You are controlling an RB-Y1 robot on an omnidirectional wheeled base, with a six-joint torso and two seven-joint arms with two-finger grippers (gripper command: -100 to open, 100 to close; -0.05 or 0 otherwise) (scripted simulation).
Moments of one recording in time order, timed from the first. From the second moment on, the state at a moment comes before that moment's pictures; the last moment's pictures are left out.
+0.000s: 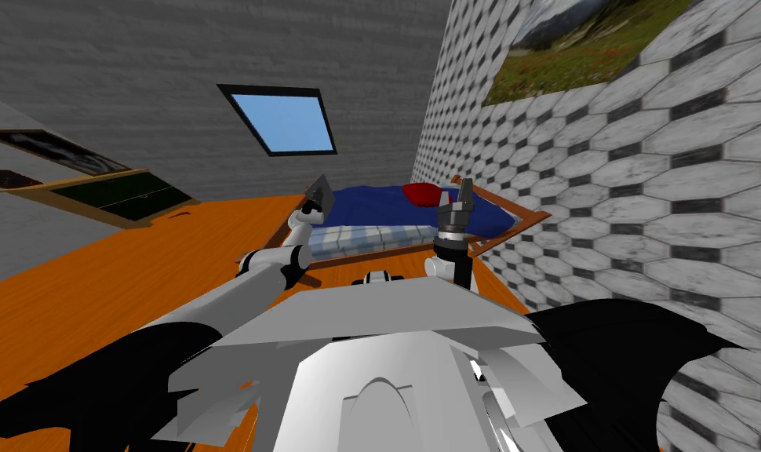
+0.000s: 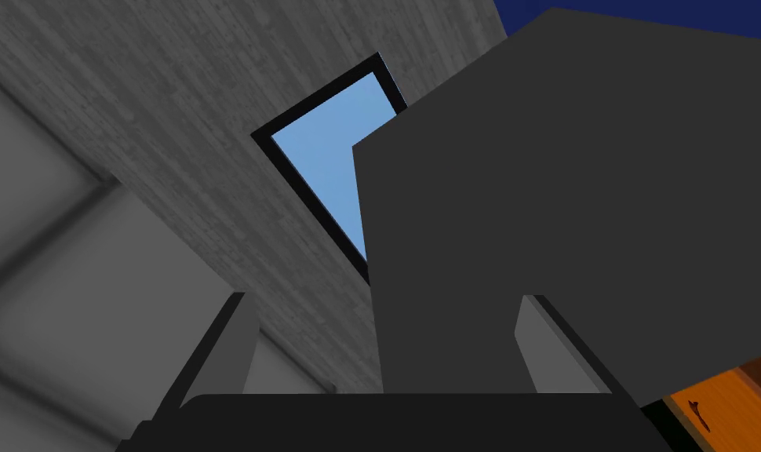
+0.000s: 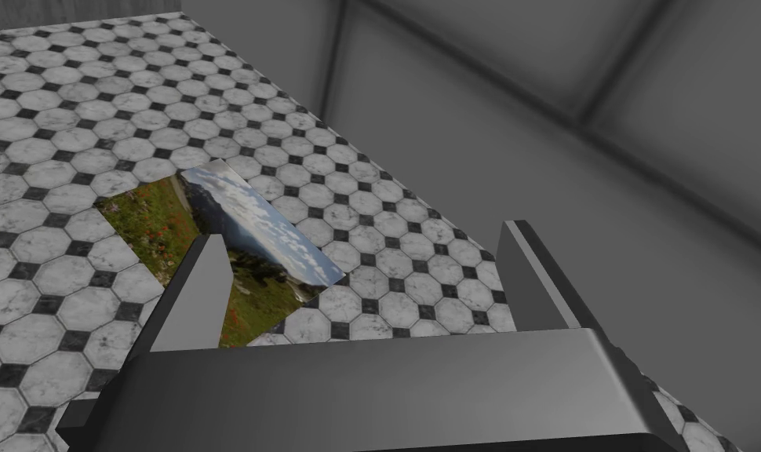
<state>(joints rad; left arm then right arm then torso) -0.84 0.36 0.24 -0.65 -0.18 -0.03 -0.21 0.45 0.02 0.03 -2.39 -0.04 -0.41 0.15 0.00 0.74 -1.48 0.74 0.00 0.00</state>
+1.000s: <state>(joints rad) -0.82 0.52 0.38 -0.52 -0.14 -0.09 -0.28 0.45 0.02 0.03 -2.39 -0.04 -0.41 0.15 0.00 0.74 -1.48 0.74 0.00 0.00</state>
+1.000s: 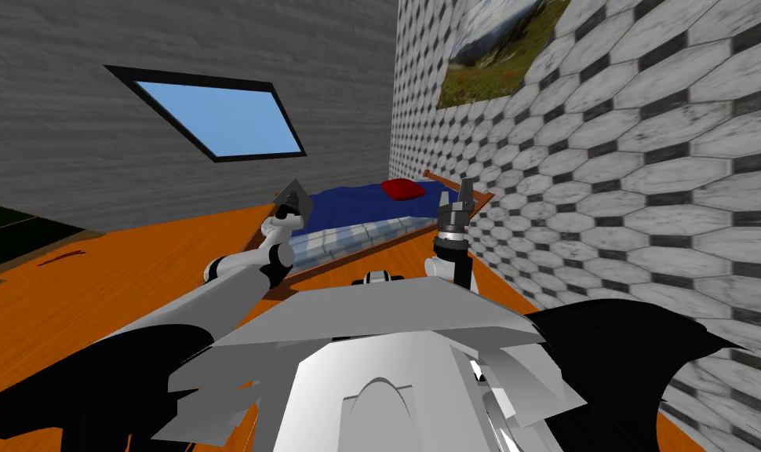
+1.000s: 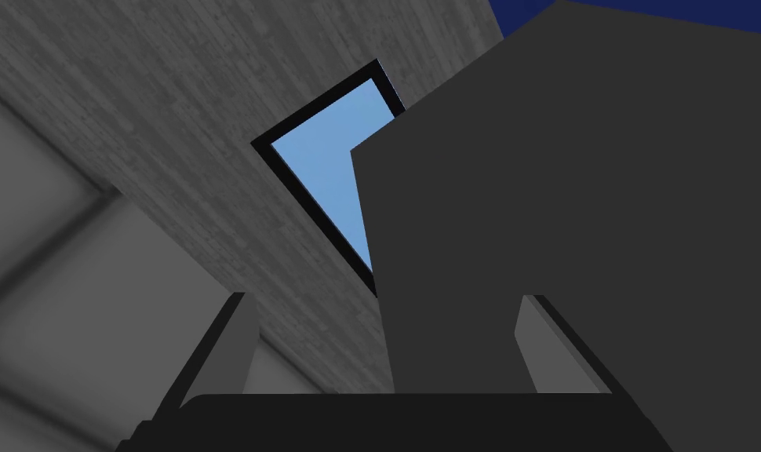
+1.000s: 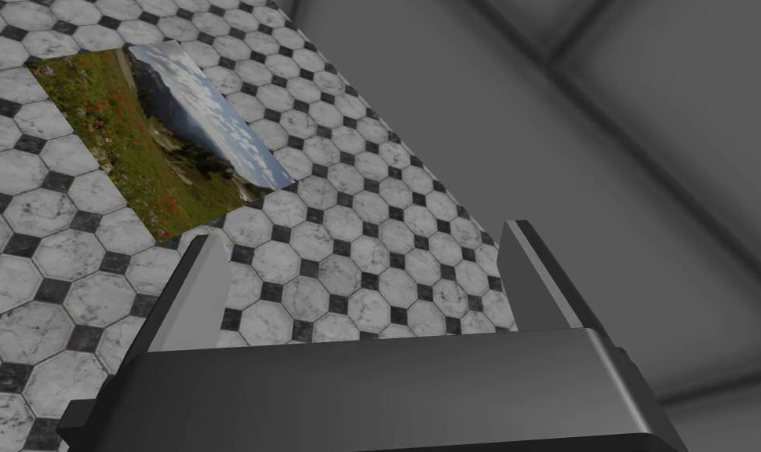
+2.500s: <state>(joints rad) -0.75 0.64 0.57 -0.51 -0.11 -0.10 -0.36 0.45 0.02 0.03 -2.39 -0.04 -0.41 0.15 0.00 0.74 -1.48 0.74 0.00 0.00</state>
